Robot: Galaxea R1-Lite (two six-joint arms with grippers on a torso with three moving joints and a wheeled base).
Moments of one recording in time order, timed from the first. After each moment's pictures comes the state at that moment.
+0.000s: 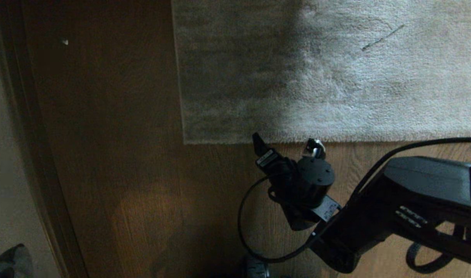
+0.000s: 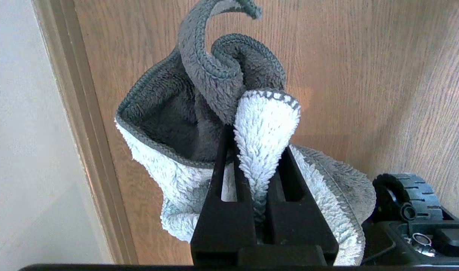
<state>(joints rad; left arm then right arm) 0.00 0.00 0.00 0.00 -0.02 -0.01 0.79 2.23 -0.90 -1.52 -0.52 0.78</state>
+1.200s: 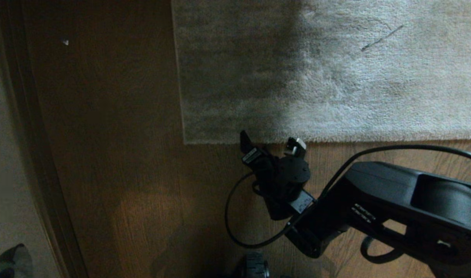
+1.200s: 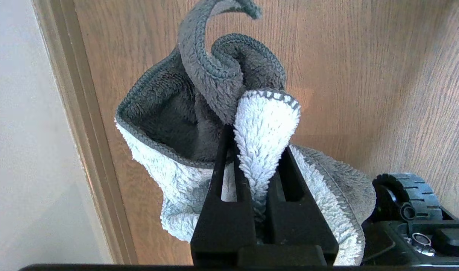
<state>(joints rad) 0.00 0.00 0.00 0.00 -0.02 -0.01 0.77 2.39 -1.13 -1.52 -0.51 0.70</state>
